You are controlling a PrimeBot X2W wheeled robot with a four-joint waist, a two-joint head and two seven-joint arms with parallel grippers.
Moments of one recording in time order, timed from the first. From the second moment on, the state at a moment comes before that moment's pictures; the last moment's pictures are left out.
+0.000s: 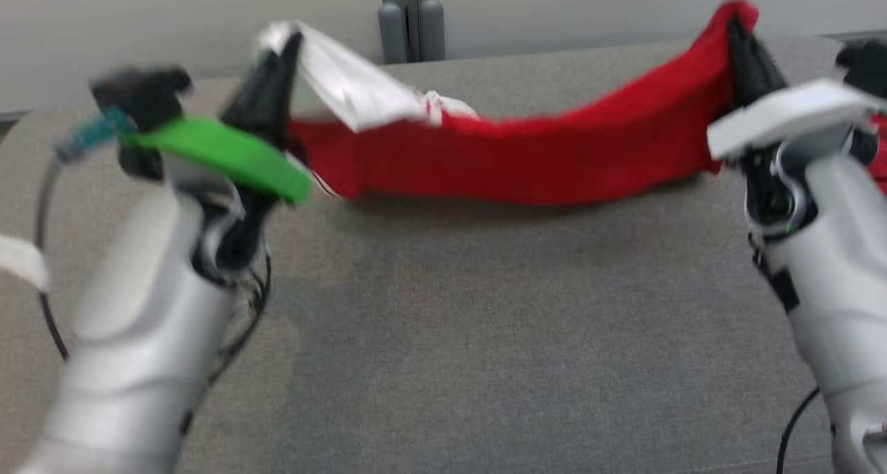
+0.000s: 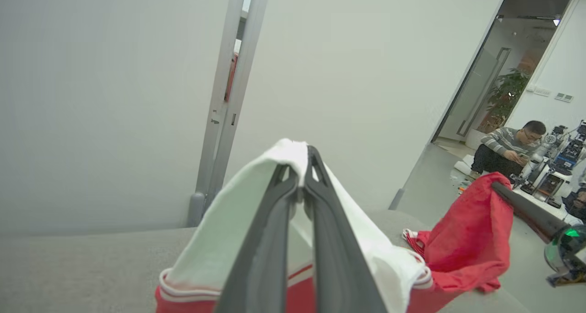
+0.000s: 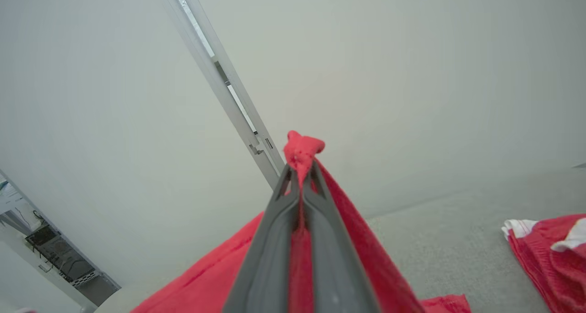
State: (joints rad) left arm -0.71 0.20 -0.40 0.38 -0.78 -0.13 -0.09; right arm -0.75 -0.24 0.16 0.58 0.73 0.13 -0.16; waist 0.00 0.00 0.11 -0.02
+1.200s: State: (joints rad) left arm -1.35 0.21 -0.44 0.84 -0.89 -0.13 -0.26; right arm -1.37 -0.20 0.17 1.07 0.84 0.13 -0.26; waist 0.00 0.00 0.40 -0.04
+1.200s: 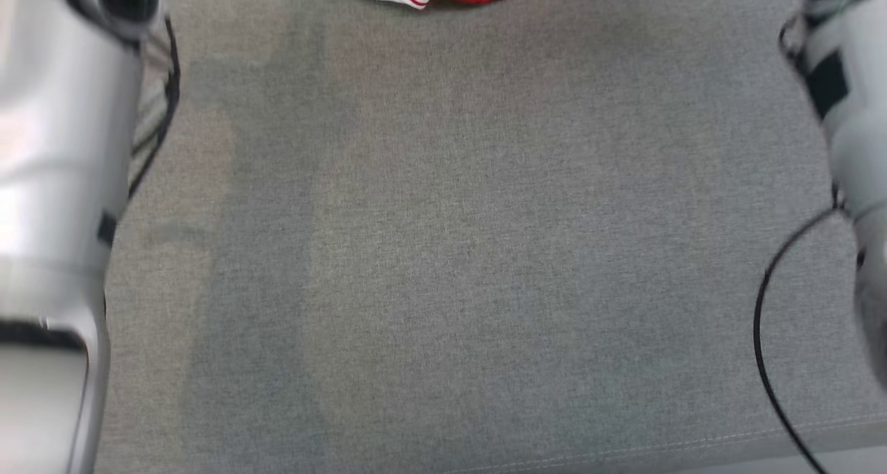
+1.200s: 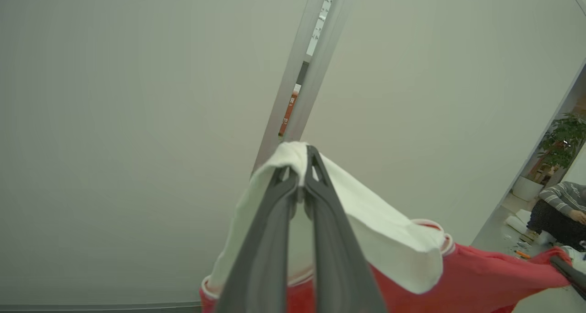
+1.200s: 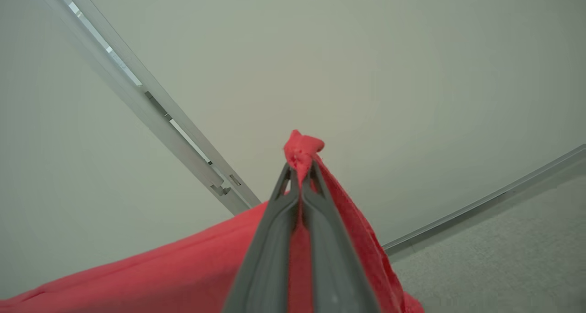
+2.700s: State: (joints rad) left arm 0.13 0.07 -0.32 0.26 -0.58 -0.06 -0.26; right arm 0.06 -0.13 -0.10 0.35 0.80 0.13 -0.17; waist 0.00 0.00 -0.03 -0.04
